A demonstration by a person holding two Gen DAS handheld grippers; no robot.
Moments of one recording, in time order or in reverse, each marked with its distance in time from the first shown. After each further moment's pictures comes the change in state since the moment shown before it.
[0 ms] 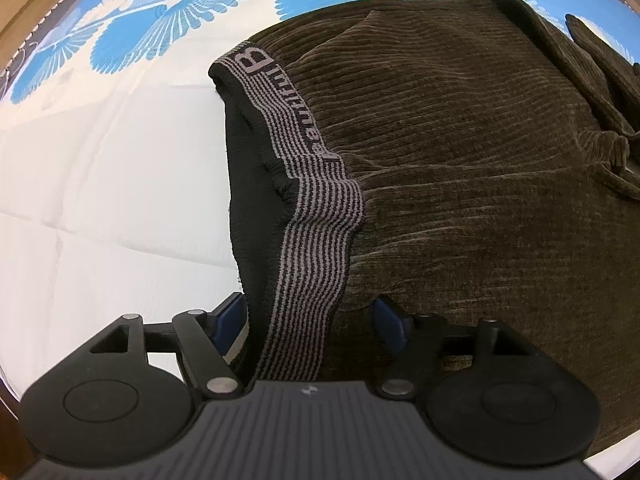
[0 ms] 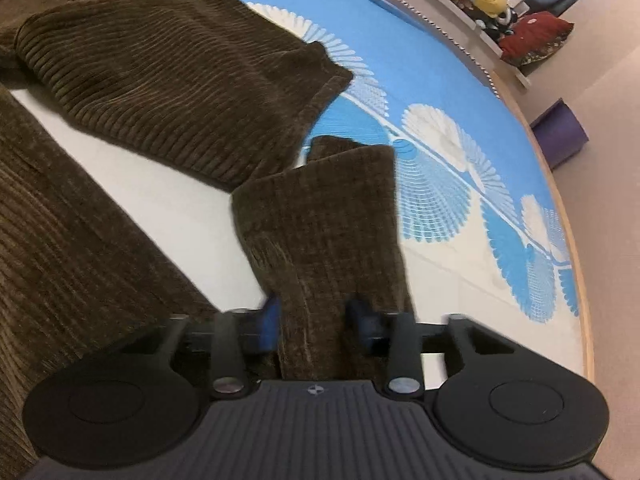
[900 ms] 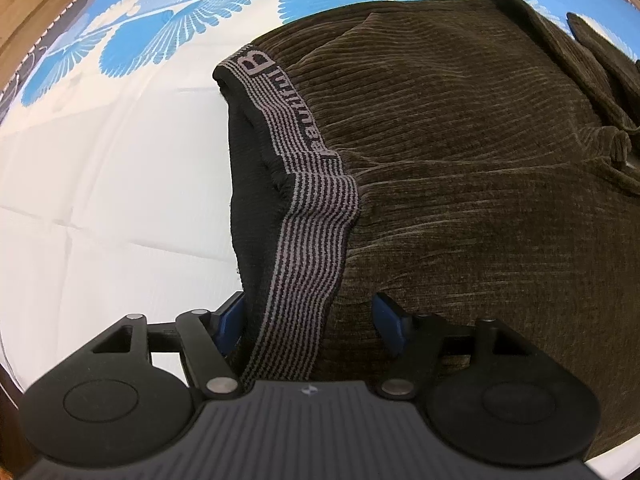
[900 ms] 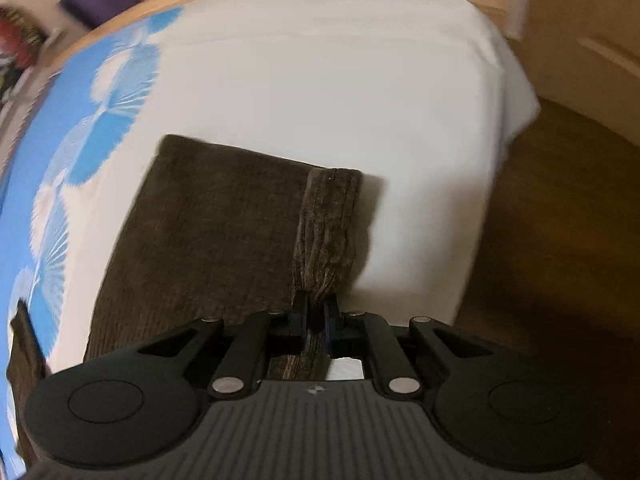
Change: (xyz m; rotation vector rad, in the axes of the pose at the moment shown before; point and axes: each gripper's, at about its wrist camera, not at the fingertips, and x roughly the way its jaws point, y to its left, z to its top) left arm -0.006 -0.006 -0.006 -0.010 -0.012 0.022; right arm -0.043 -0.227 -0.280 1.535 0.234 0.018
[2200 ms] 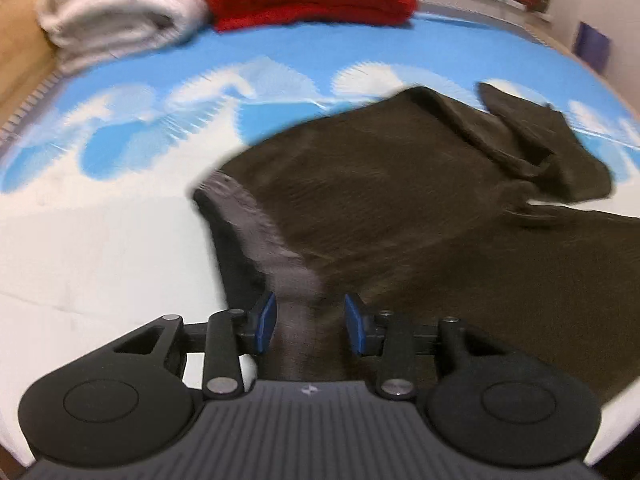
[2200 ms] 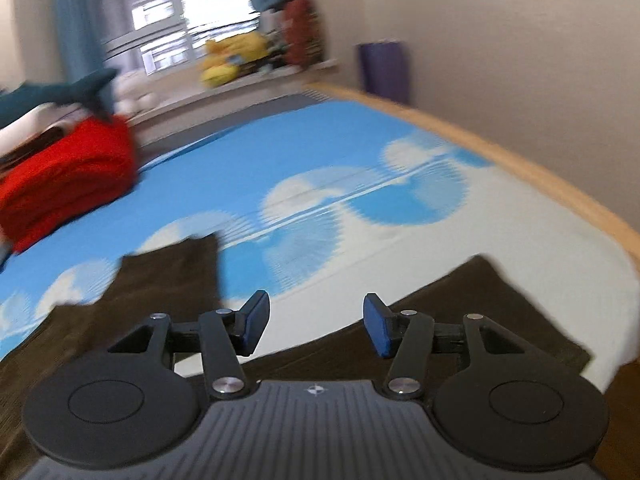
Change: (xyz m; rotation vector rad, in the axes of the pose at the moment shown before) left arm -0.060 0.011 -0.005 0.122 -0.281 -0.193; right arm -0.136 0.185 -0.129 -0.690 -0.323 0.308
